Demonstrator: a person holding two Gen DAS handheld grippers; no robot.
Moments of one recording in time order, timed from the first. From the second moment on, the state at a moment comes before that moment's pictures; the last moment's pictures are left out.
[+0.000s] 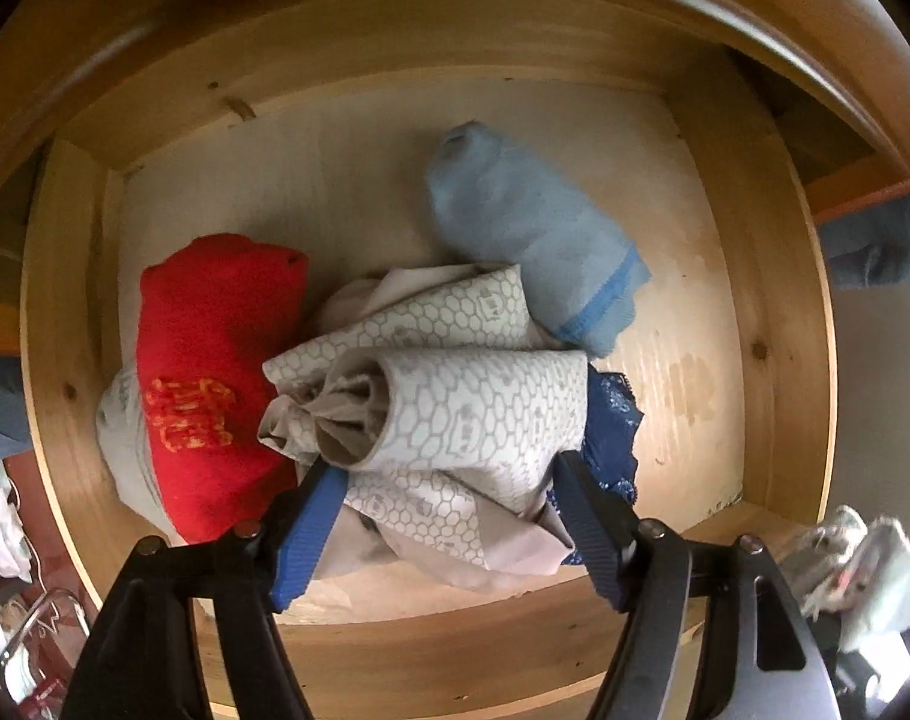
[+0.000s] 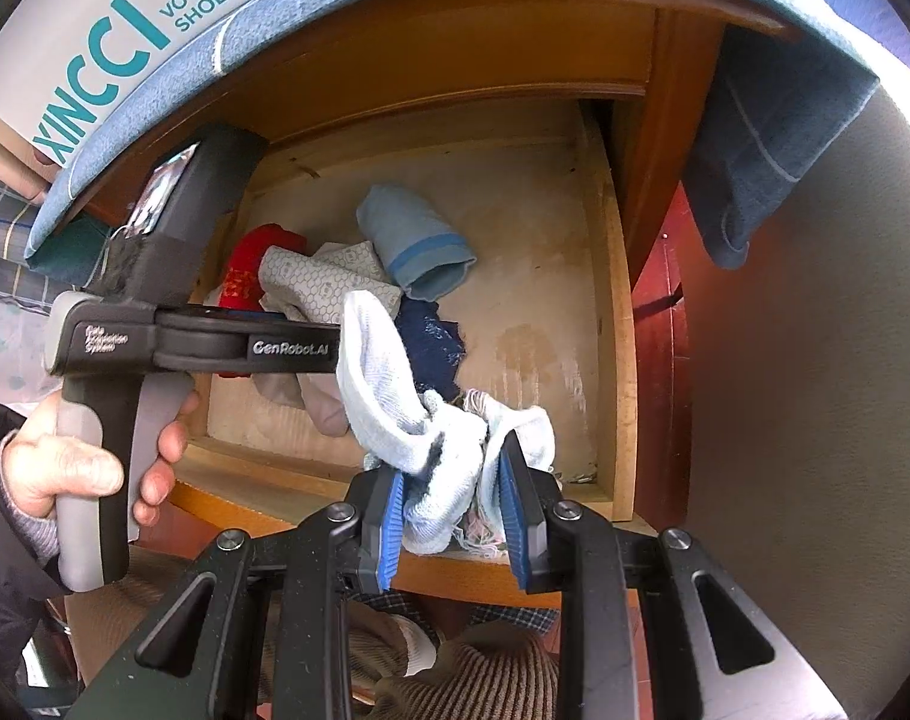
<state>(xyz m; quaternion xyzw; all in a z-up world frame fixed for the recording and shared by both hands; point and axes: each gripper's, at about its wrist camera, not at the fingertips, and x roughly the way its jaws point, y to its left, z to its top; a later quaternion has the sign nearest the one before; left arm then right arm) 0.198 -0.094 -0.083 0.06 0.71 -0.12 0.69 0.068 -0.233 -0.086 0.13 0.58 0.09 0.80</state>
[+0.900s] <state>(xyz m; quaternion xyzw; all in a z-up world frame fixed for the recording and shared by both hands) 0.164 -0.045 -0.028 0.04 0.67 -0.13 0.73 0.070 -0.230 -0.089 0.13 0.58 0.10 0.80</state>
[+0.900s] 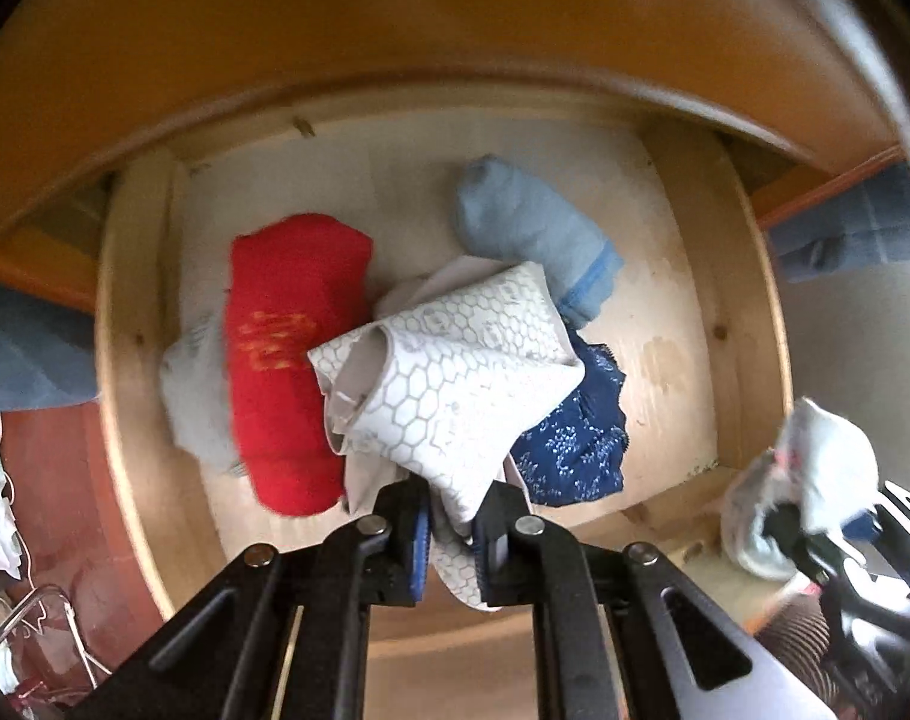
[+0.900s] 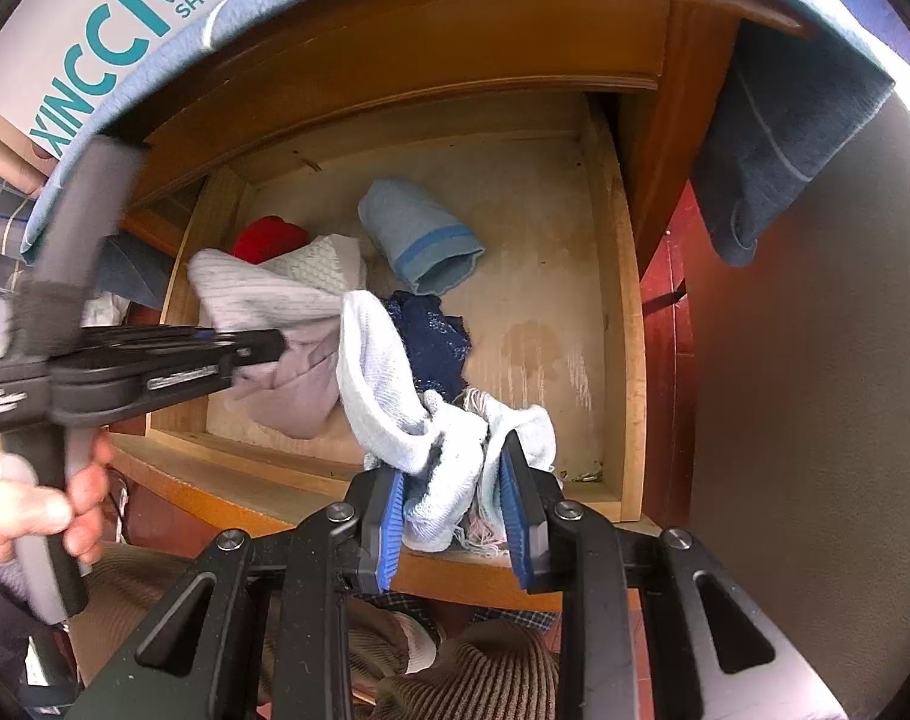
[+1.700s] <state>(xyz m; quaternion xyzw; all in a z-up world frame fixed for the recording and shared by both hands) 0.100 -0.017 0.092 0.00 0.59 -0.17 0.79 0.071 -0.227 -0.091 0.12 0.58 0.09 0.80</state>
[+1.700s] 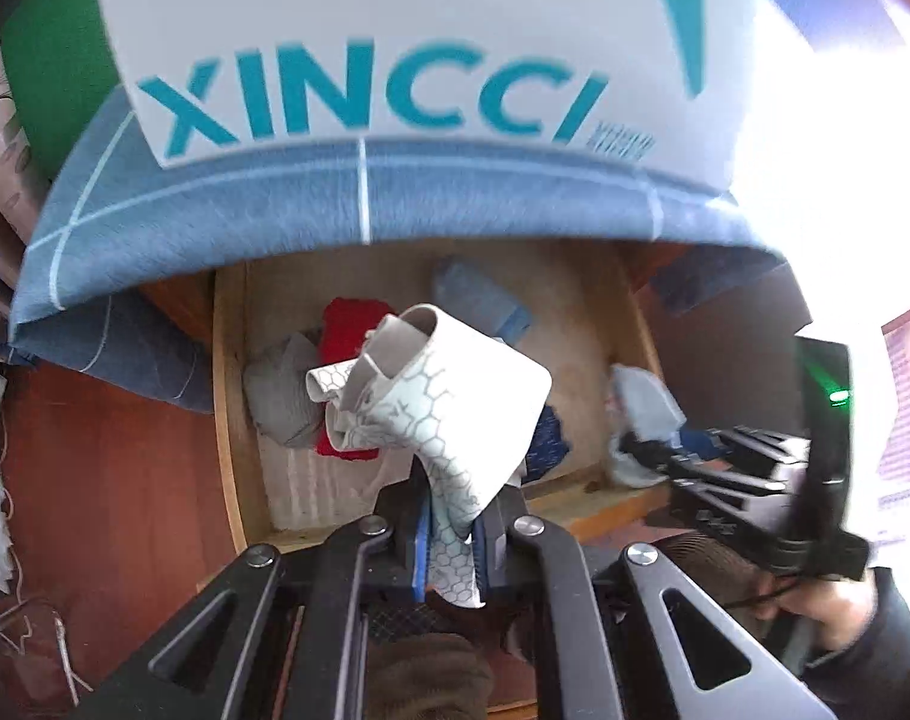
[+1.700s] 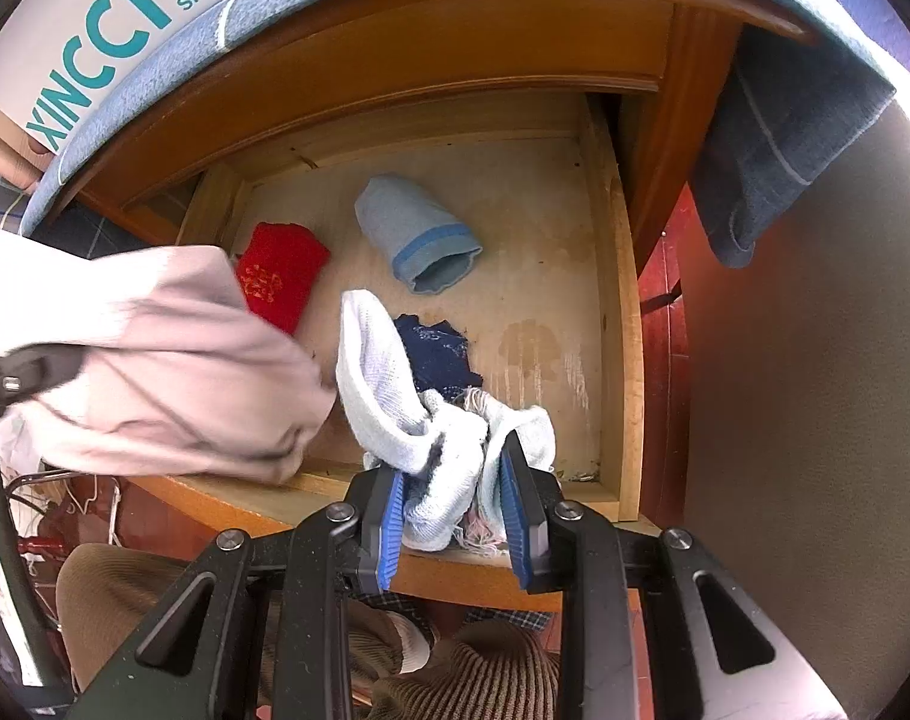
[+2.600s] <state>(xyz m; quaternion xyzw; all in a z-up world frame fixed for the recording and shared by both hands) 0.068 -0.005 0.310 -0.01 0.45 -0.23 0.86 0.071 -0.228 -0.090 0.12 0.58 0.09 0.80</state>
